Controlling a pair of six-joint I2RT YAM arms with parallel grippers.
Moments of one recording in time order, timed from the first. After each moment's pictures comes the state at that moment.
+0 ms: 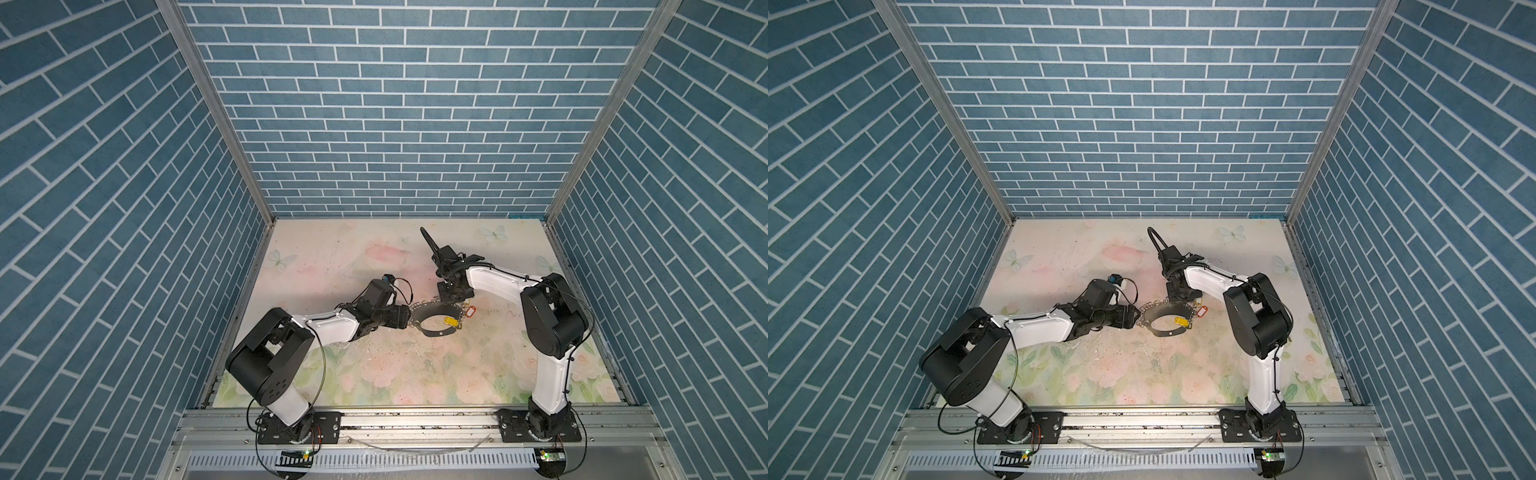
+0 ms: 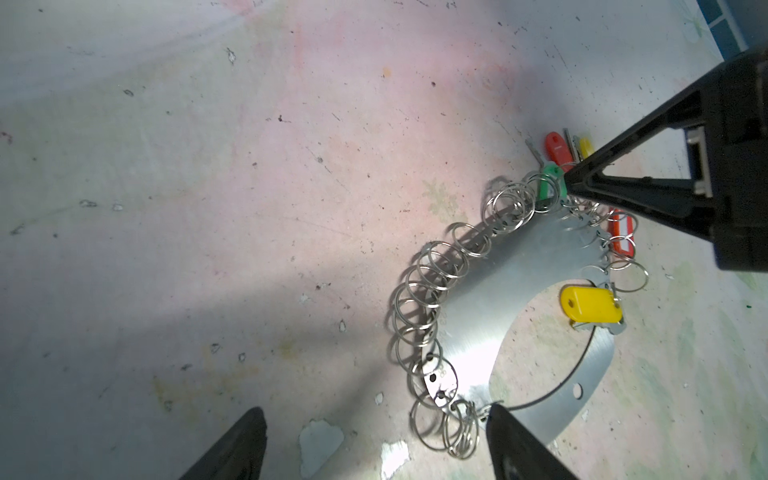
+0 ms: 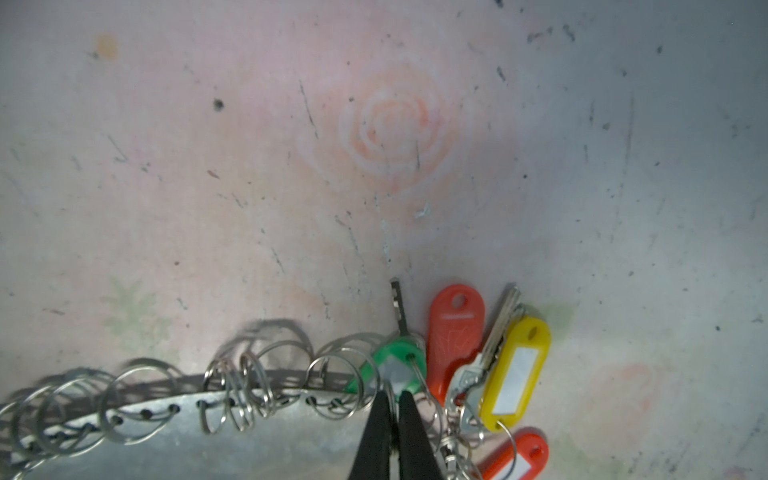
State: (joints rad) left arm -0.66 1.61 0.73 0.07 0.11 -0.44; right arm 0.62 1.95 1.37 -0.75 0.17 0.36
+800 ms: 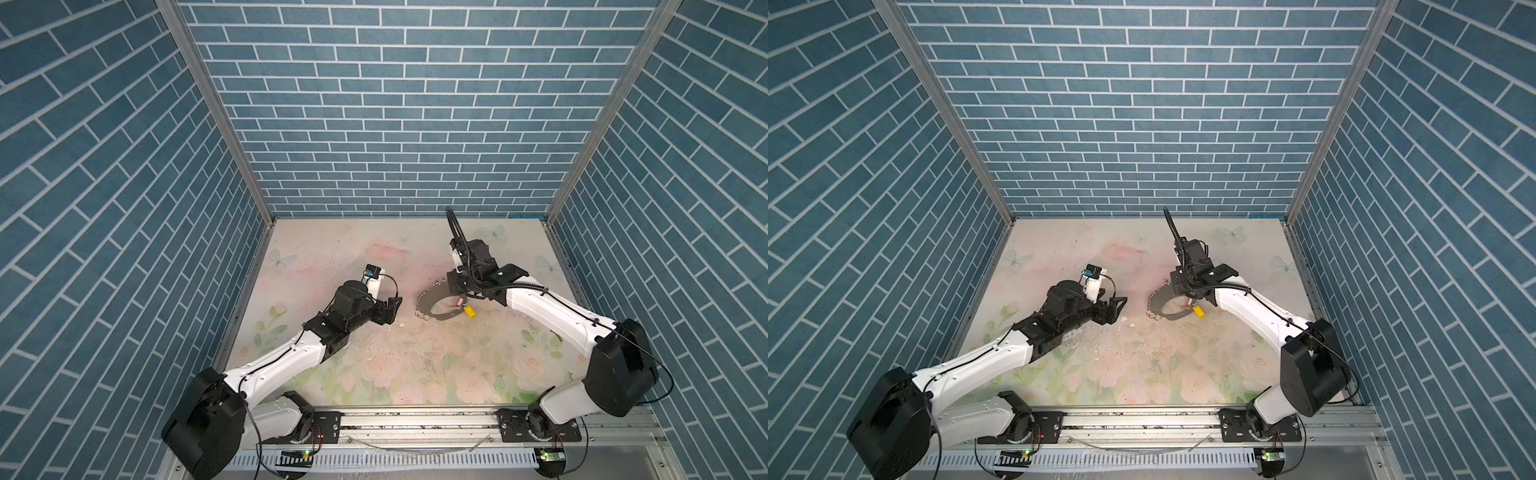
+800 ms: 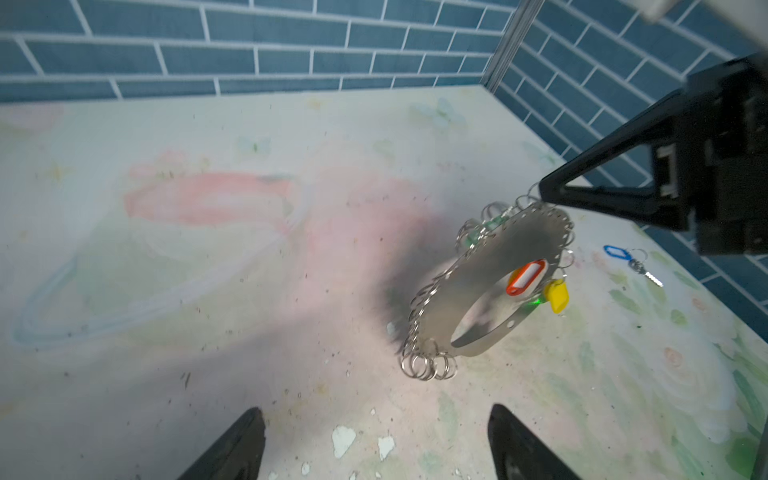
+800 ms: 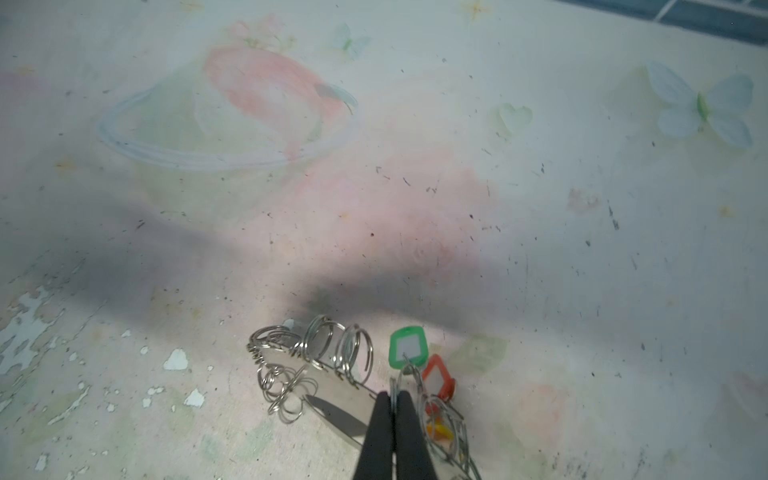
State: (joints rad) left arm -0.63 1.15 0.60 0.12 0.08 -0.23; right arm 0.64 1.48 1.14 -0.50 0.10 0.16
